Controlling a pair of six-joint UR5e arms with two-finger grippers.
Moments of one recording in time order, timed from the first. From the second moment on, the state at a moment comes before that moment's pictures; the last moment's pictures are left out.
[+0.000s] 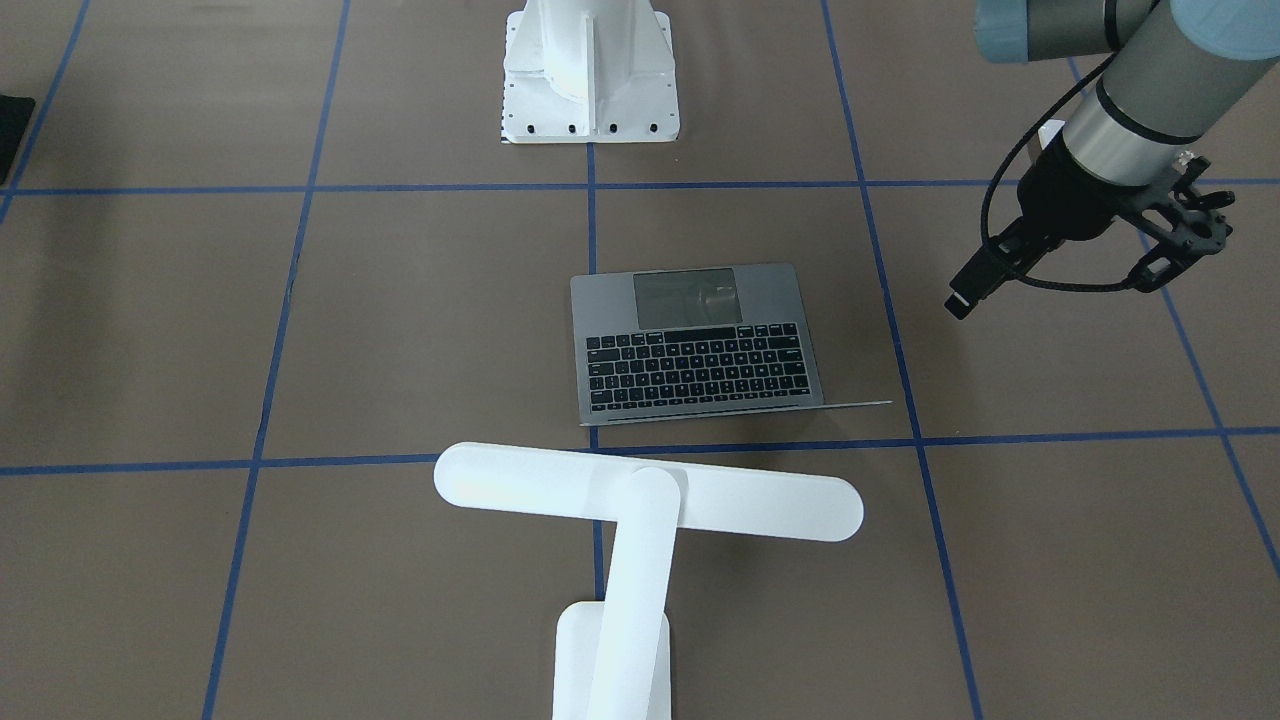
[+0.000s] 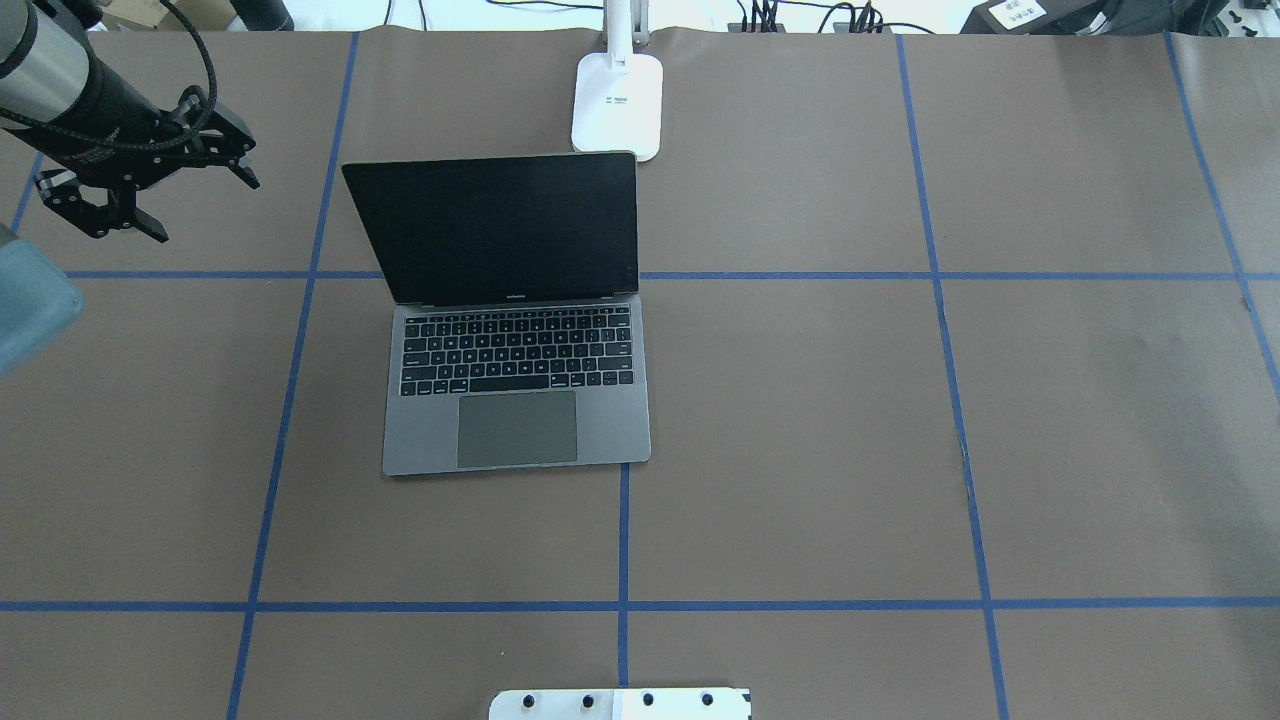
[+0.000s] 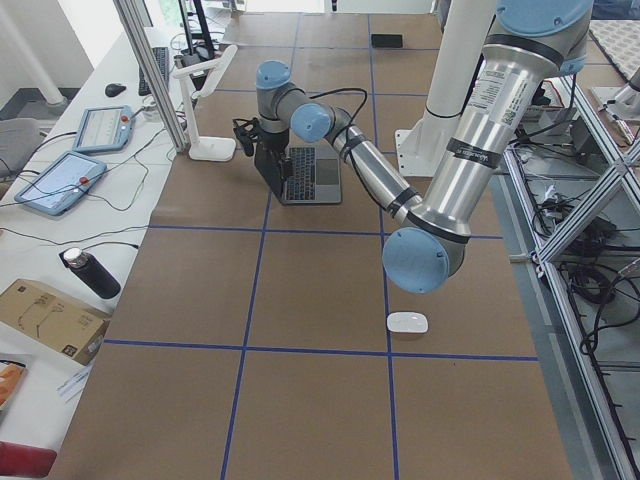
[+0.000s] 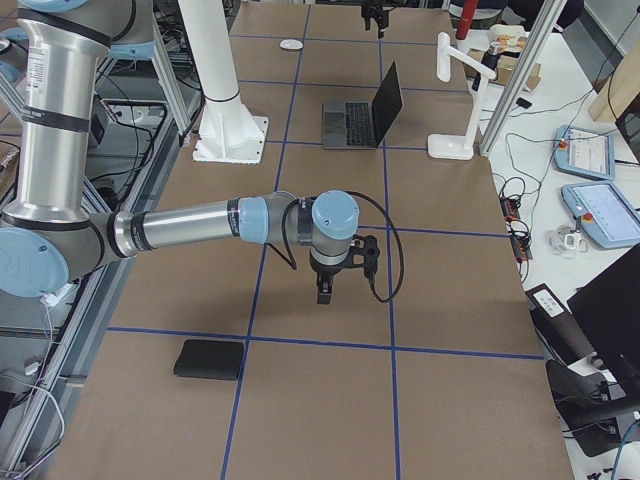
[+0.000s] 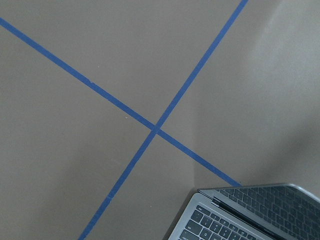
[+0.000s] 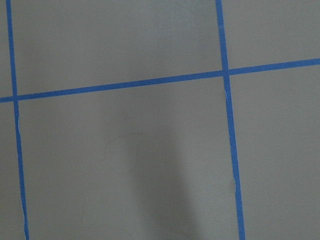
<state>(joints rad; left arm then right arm) -1.05 -1.95 -1.96 -1.44 -2.21 -1.33 1.50 -1.81 1.94 -1.77 2.48 -0.10</state>
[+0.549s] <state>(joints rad) -1.05 -1.93 -2.01 -1.45 -2.19 -1.14 1.47 -1.90 1.86 -1.78 2.57 -0.31</state>
